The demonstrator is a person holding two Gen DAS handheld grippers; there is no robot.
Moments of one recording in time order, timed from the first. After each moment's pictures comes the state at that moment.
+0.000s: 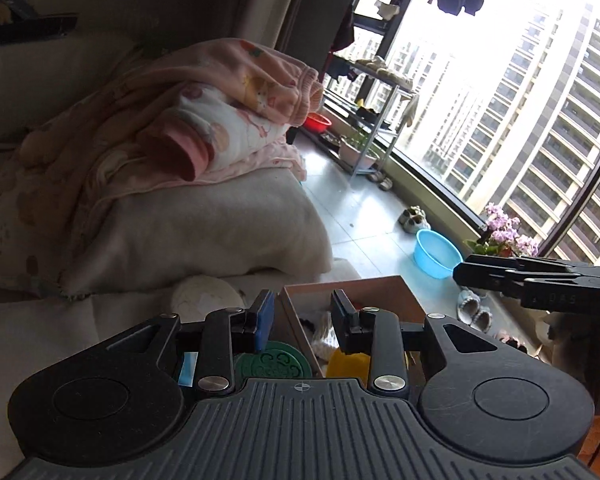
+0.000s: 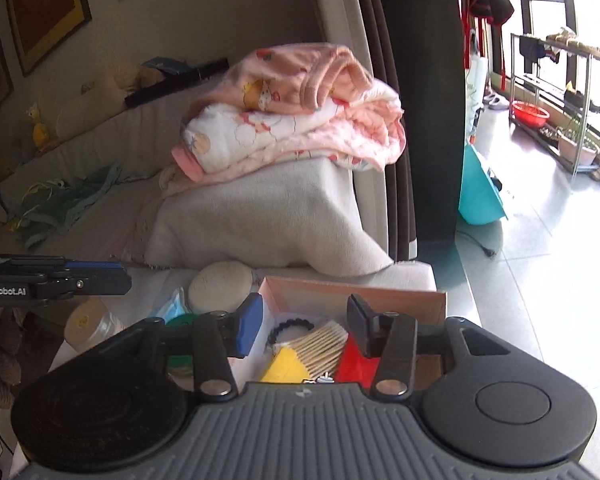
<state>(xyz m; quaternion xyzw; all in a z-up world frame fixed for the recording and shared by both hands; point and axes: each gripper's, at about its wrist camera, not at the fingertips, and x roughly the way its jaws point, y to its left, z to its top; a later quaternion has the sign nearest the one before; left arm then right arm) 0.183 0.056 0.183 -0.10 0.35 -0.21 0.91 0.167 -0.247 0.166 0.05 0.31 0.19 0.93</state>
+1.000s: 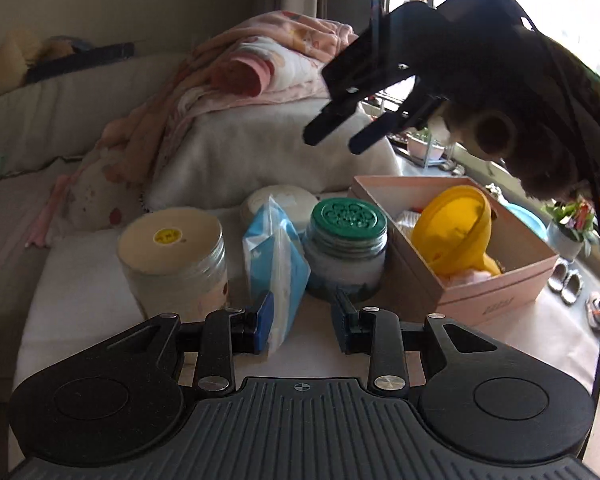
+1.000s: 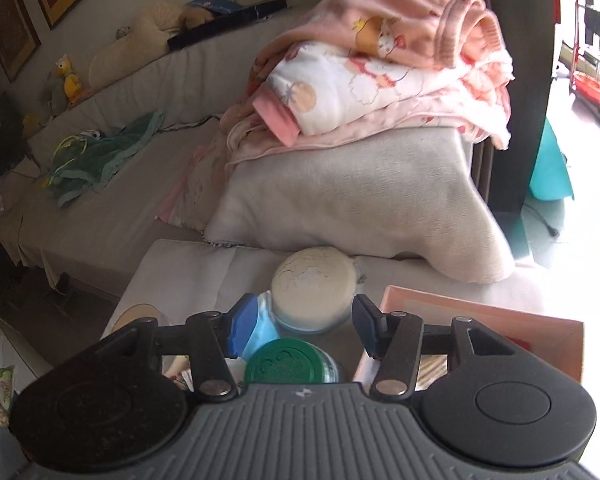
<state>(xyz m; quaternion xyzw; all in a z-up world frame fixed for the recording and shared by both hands) 0.055 0.039 0.068 0.02 0.30 -0.09 0.95 0.250 -0.106 0.126 0.03 0.43 0.27 0.86</state>
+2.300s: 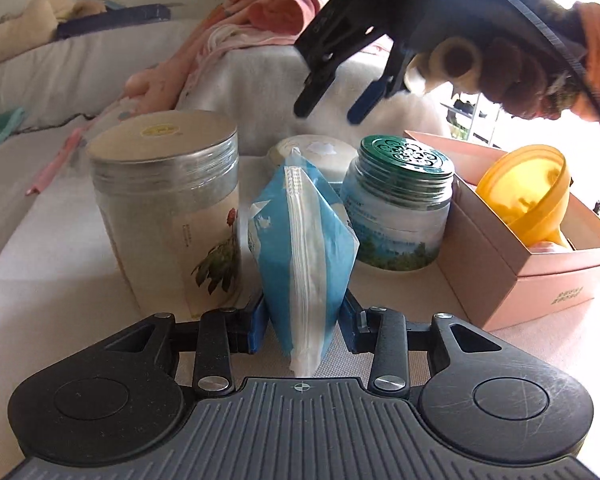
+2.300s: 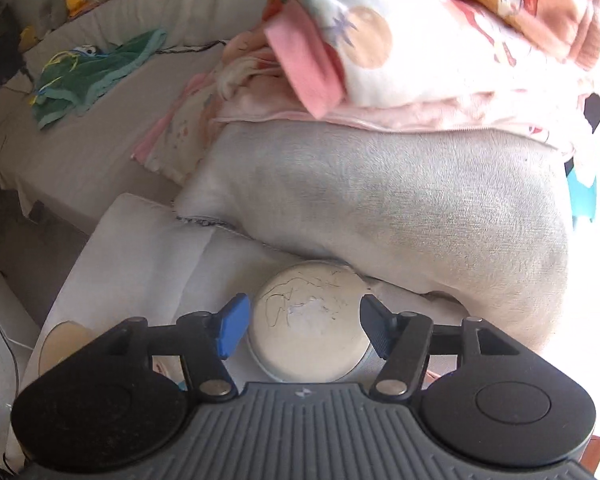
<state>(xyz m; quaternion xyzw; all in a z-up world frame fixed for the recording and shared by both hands) 0.080 0.038 0.004 -0.04 0.31 -0.04 0.95 0.337 -0.038 0.087 -0.07 0.50 0.28 0.82</state>
